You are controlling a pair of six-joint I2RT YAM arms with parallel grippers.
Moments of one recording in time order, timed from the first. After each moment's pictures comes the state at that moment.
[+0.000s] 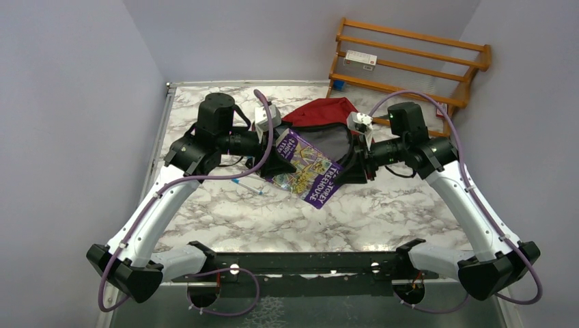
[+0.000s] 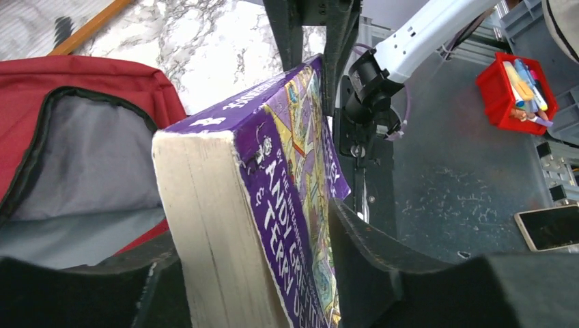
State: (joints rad) left arm -0.52 1.16 1.34 -0.58 0.98 0.14; right arm 0.40 1.15 1.26 -0.84 -1.11 -0.36
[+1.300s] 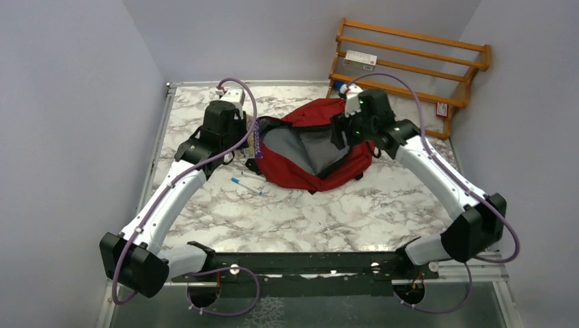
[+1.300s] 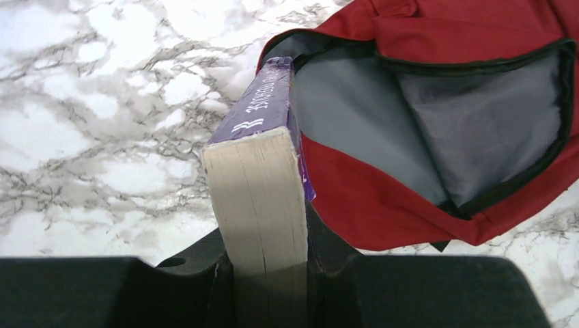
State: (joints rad) left arm -0.41 1.20 1.18 -0.51 -0.12 -0.20; right arm 0.44 1.37 1.28 -0.57 -0.10 -0.02
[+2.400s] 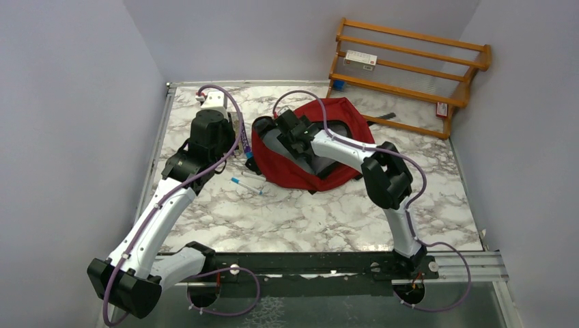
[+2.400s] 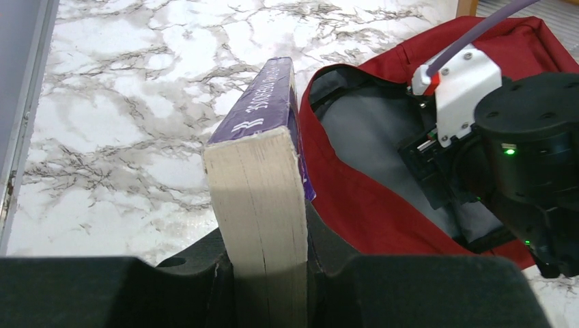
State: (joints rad) left arm -0.40 1.05 1.10 -0.50 -0.30 -0.27; right arm 0.77 2.14 1.70 -0.51 0.51 -0.09
